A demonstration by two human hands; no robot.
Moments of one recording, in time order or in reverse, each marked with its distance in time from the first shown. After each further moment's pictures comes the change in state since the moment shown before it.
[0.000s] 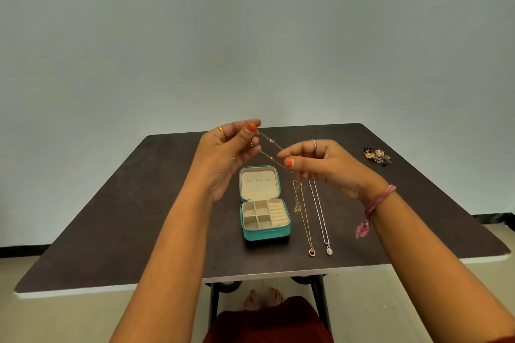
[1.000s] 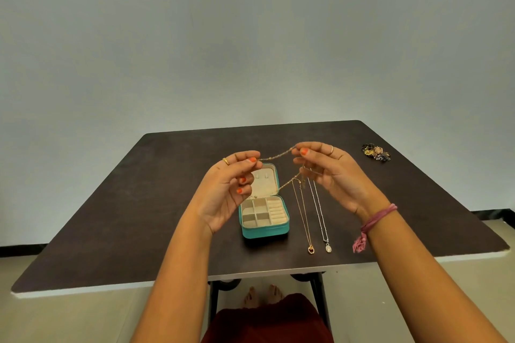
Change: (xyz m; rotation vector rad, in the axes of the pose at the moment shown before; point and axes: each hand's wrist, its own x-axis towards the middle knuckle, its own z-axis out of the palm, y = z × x) left_hand -0.020 -0.035 -0.012 -0.175 -0.052 -0.265; right_hand -0.011 0.025 0.005 0.382 0.314 0.068
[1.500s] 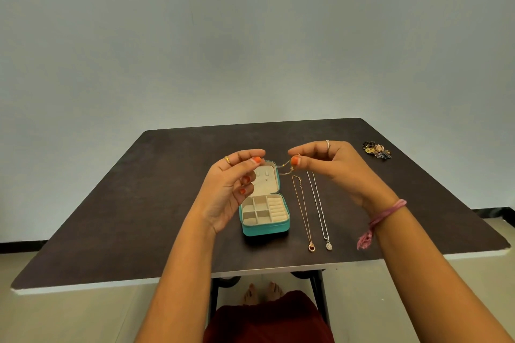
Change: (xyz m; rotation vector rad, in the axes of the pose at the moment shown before) left_hand -0.005 -0.004 0.004 0.157 0.048 0.087; right_hand -0.003 -0.013 0.004 -0.459 -0.040 -0.143
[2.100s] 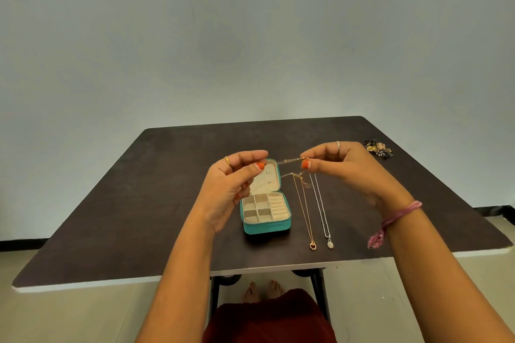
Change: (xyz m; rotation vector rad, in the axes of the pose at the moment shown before) left_hand -0.005 -0.001 -0.001 0.134 0.011 0.049; right_hand -0.005 0.006 -0.014 -0.128 -0.005 0.031
